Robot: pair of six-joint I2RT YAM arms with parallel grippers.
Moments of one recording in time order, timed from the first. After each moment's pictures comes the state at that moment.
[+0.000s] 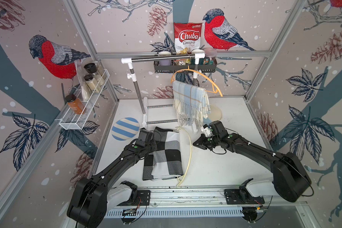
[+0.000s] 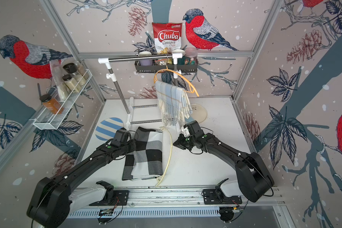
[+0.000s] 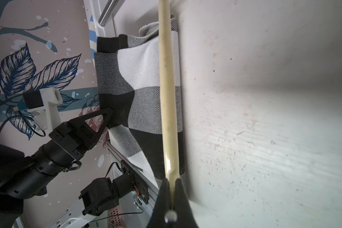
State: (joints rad) left arm -0.36 1.15 0.60 -0.44 -0.05 -0.66; right arm 0.61 1.41 0.81 -0.29 -0.55 0.85
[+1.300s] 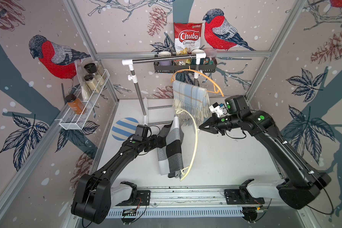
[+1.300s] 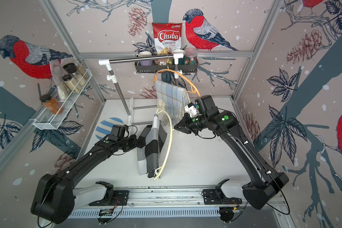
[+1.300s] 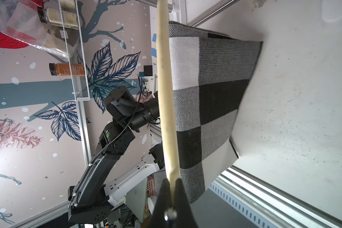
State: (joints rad) left arm -0.30 1.19 0.68 -0.40 0.36 -0.72; right arm 0.58 1.32 1.59 -1.08 -0.63 0.84
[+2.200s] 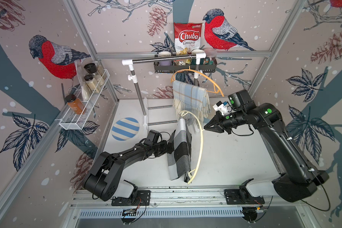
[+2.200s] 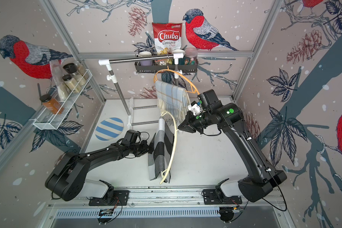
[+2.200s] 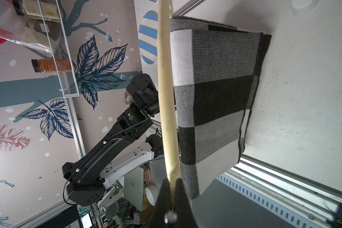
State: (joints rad) left arm -0.45 1.43 0.57 -0.06 0.41 -0.87; right arm 0.56 1.39 1.79 -1.33 -0.62 0.78
